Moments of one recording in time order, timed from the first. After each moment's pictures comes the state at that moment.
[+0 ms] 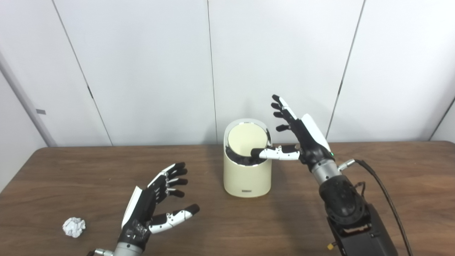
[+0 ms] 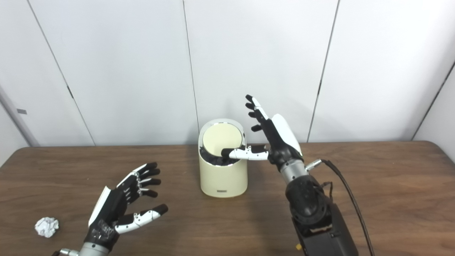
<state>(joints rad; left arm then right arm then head) -0.06 0.16 0.01 -0.18 0.08 -0.08 -0.12 -0.54 -0.14 0.14 -0.02 -0.50 0.21 0.07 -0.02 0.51</state>
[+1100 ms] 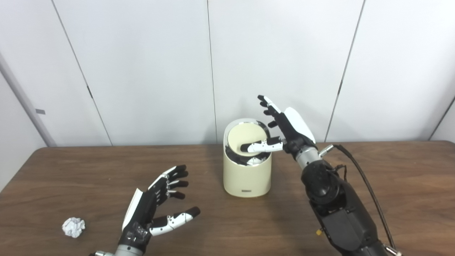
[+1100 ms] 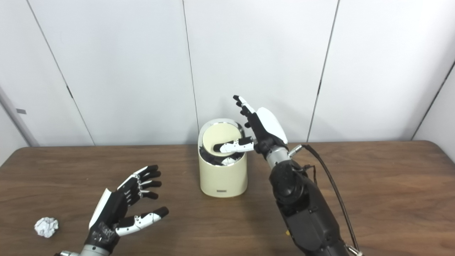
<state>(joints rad) -0.06 0.16 0.01 -0.18 0.08 -0.09 -0.12 -0.66 -0.14 0.21 0.18 -0.57 0.25 0.03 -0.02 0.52</state>
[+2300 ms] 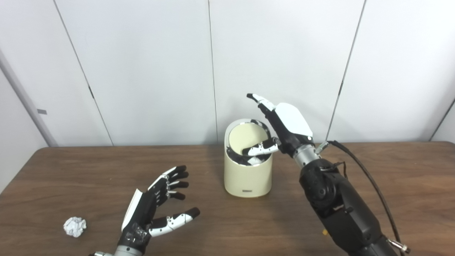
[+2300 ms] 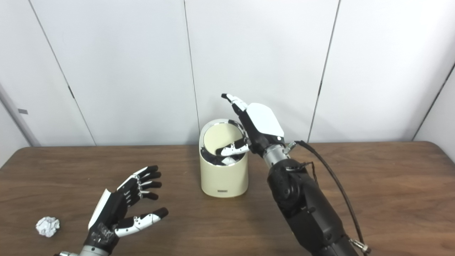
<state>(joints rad) -0.05 0.16 0.01 -0.19 0.07 -0.09 -0.13 -0.66 -0.19 0.28 0.14 -0.66 0.20 -0.01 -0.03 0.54</state>
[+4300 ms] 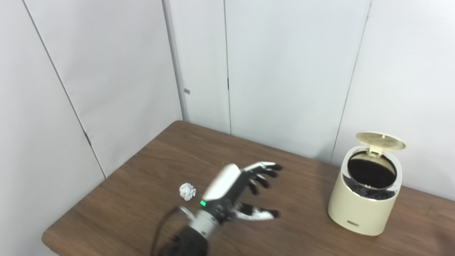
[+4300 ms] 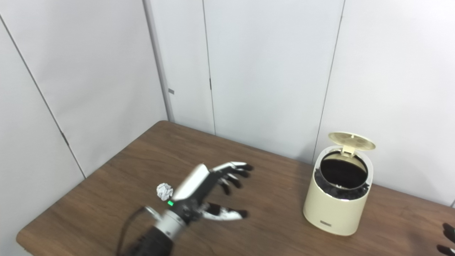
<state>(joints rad) -0.01 0.33 0.06 -0.57 0.55 0.23 -0.19 -0.15 -0.31 0.01 -0.11 -0.35 0.04 0.07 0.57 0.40</state>
